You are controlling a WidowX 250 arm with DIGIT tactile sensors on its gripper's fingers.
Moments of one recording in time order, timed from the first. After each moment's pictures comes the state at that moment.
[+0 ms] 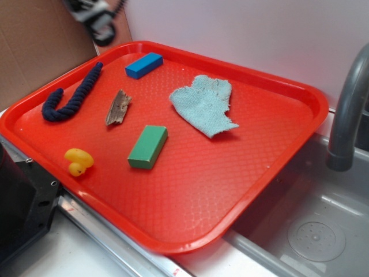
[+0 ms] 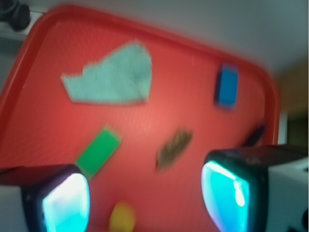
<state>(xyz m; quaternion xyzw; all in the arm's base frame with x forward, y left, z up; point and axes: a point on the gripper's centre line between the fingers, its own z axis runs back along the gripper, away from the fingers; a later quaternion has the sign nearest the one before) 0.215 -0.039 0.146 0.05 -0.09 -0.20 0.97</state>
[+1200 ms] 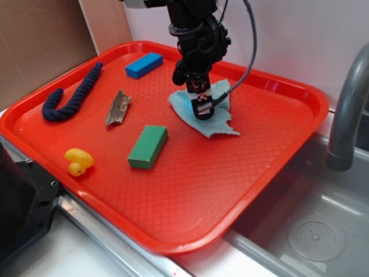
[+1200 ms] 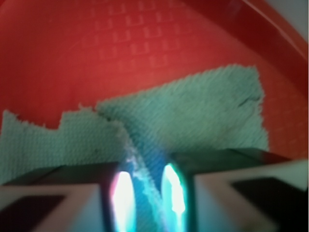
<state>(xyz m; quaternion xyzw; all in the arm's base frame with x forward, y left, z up) 0.284 -0.065 0.030 -0.02 -0.05 -0.31 0.95</state>
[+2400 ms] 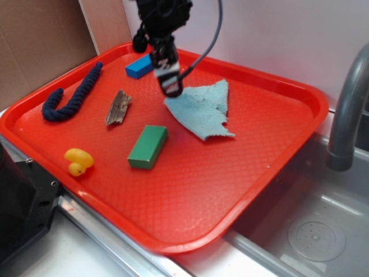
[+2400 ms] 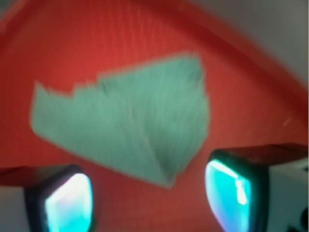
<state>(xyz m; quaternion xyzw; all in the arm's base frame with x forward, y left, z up) 0.258 -0.029 0.056 -0.04 -0.06 -0.32 0.94</state>
